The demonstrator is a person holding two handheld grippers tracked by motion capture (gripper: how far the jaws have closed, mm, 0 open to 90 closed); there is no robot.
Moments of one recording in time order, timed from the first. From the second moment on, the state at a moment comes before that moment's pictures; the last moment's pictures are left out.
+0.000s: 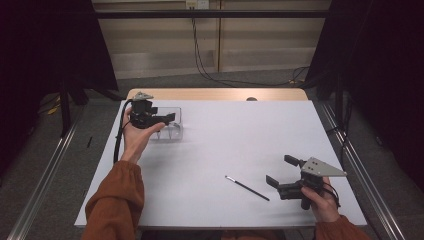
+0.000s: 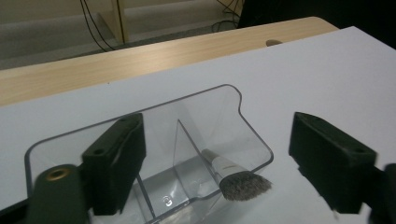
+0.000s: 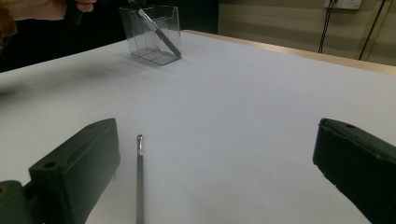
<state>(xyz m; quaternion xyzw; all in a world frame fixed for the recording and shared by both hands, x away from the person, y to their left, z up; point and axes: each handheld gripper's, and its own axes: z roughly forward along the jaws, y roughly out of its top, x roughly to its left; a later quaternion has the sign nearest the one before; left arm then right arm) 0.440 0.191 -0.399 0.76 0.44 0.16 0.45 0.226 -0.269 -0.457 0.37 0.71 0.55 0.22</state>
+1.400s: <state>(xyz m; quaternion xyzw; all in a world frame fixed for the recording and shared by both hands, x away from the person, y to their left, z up) 0.375 0.223 -0.413 0.74 0.39 0.21 0.50 0.227 -0.268 -0.457 0.37 0.72 0.54 0.23</state>
